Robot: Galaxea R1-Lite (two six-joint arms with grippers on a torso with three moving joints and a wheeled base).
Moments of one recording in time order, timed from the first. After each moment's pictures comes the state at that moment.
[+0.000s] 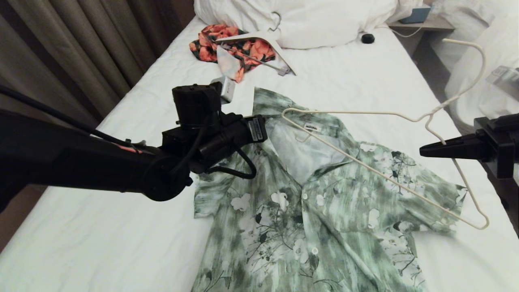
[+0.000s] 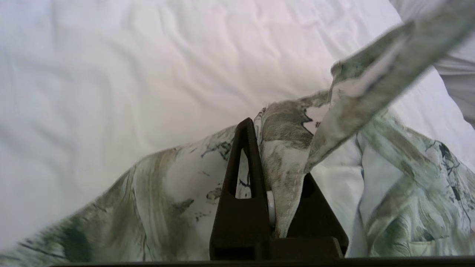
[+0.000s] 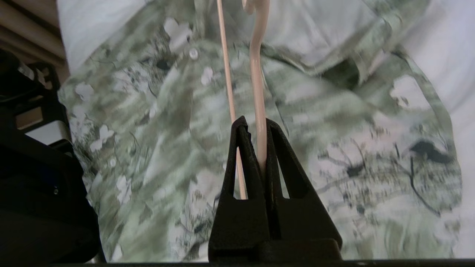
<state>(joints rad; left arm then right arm) -0.58 1.91 -1.22 -0.67 0.08 -0.22 -0.10 1.56 -1.35 0.51 1.02 -0.65</state>
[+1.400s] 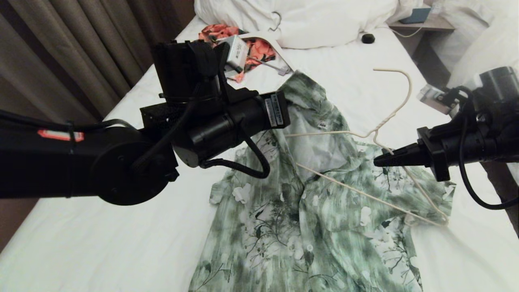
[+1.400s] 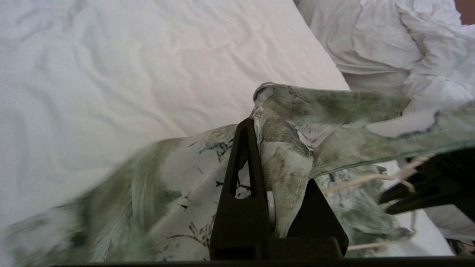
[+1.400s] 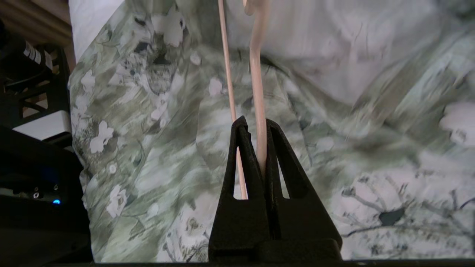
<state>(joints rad) -0.76 1.77 -1.28 -0.52 0.10 -0.22 0.10 1.71 -1.43 0.46 0.92 -0.61</state>
